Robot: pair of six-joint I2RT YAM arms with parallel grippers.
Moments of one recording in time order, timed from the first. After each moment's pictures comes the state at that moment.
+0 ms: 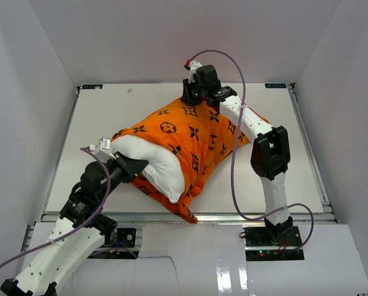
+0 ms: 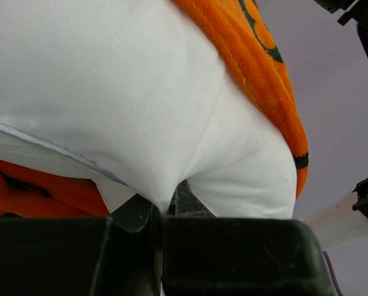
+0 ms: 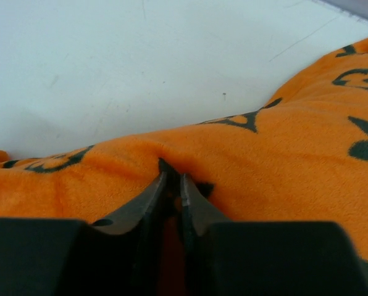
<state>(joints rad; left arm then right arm) -0.51 0.45 0.58 -0.38 -0.01 -0.93 0.56 2.14 2.01 -0.38 -0.17 0.13</state>
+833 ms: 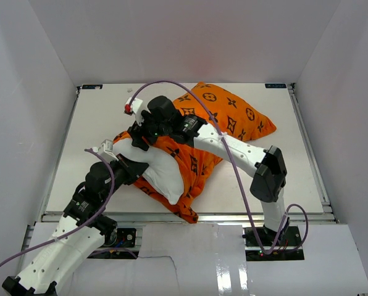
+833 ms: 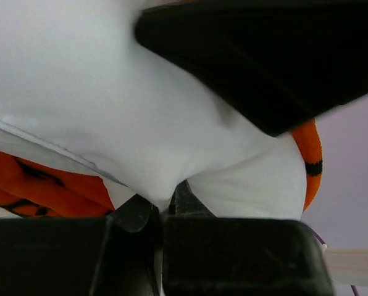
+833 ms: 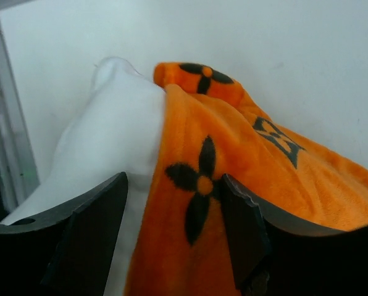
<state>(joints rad) -0.51 0.46 0.53 -0.38 -0.03 -0.93 1.02 1.94 1.91 -0.42 -0.26 -0.12</state>
